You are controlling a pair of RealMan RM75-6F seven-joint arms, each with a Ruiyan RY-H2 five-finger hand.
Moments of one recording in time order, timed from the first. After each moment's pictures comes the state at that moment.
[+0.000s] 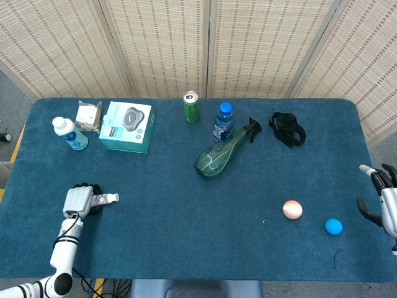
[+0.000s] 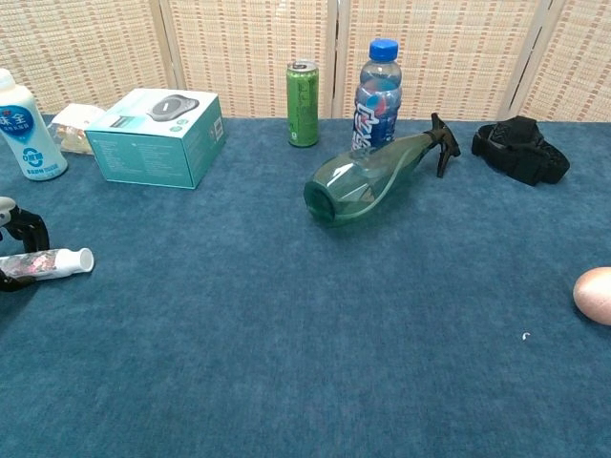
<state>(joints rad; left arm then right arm) -0.46 -1.53 -0.14 -1.40 0.92 1.09 0.47 0.07 -0.90 0.13 -1.86 -1.38 1.51 -0.17</state>
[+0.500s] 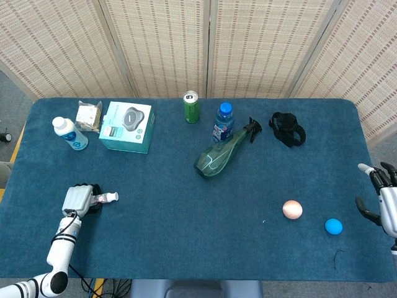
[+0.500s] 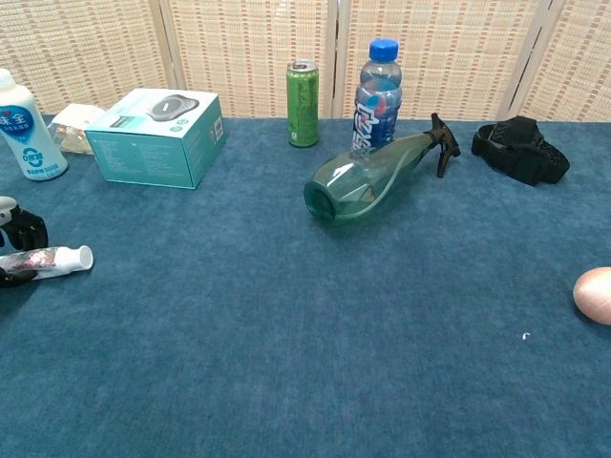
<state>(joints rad) -0.46 -1.51 -0.13 -1.35 0.99 1.03 0.35 0.07 -0.89 0.13 -1.88 -1.39 1.52 -0.18</state>
